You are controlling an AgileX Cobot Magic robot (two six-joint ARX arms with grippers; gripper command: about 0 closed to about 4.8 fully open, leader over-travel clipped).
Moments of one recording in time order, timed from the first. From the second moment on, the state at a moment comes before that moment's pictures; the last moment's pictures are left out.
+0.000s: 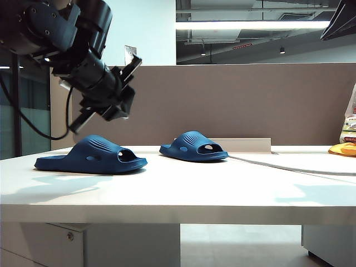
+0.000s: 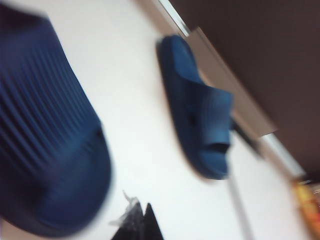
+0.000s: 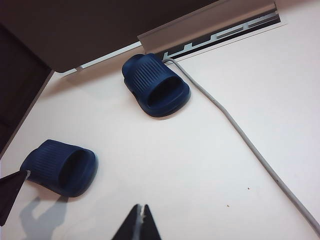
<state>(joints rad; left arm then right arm) -0.49 1.72 0.96 0.47 -0.30 -0.97 0.08 1.02 0.82 -0.11 -0.26 0.45</state>
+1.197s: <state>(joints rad) -0.07 1.46 0.96 -0.01 0.18 -0.02 0.10 1.70 1.09 0.41 -0.84 0.71</state>
